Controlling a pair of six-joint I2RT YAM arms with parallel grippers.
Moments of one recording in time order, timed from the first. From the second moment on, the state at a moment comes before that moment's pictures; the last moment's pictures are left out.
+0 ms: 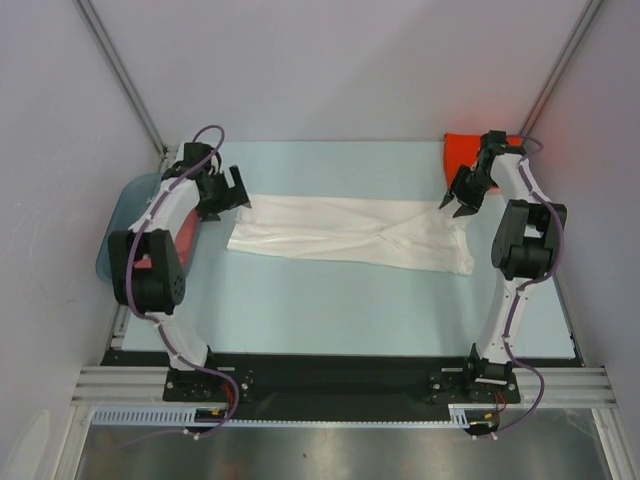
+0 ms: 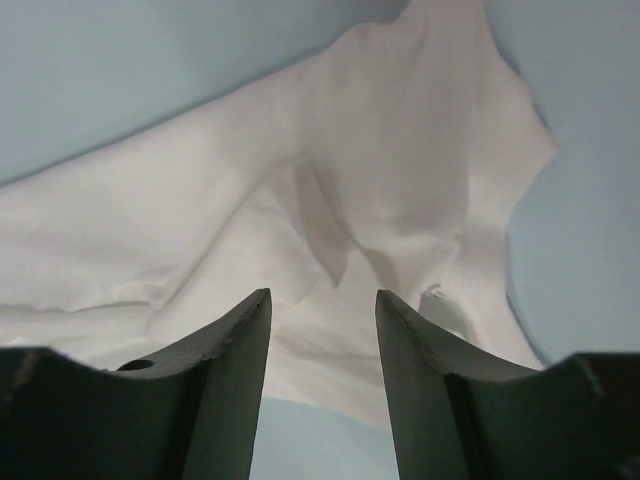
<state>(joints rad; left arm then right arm) 0.01 1.87 1.50 -0.66 0.11 -0.35 -0.12 2.17 1.87 -0.95 -0.26 0.39</state>
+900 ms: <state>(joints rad) -0.20 1.75 1.23 -0.52 0.16 -0.32 0.25 1.82 1.34 -0.64 -0.39 0.55</state>
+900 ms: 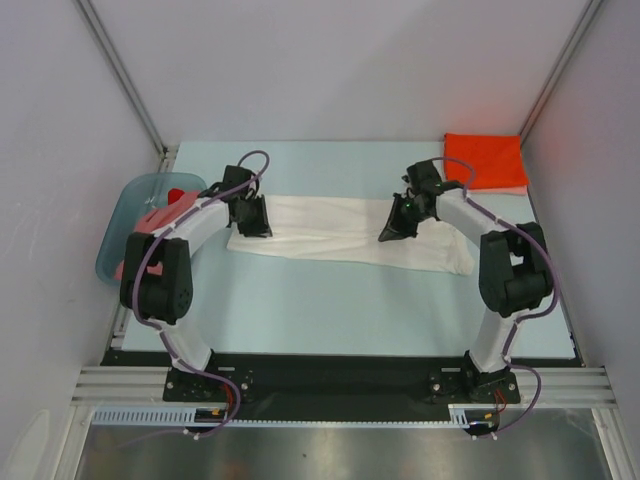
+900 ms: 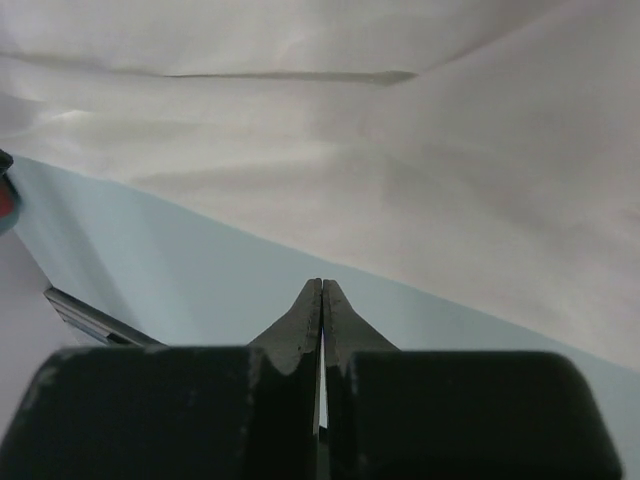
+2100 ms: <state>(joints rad) -0.11 1.84 1.22 -0.49 0.17 -0.31 0.34 2.35 2.00 -0.65 -0.15 0.62</state>
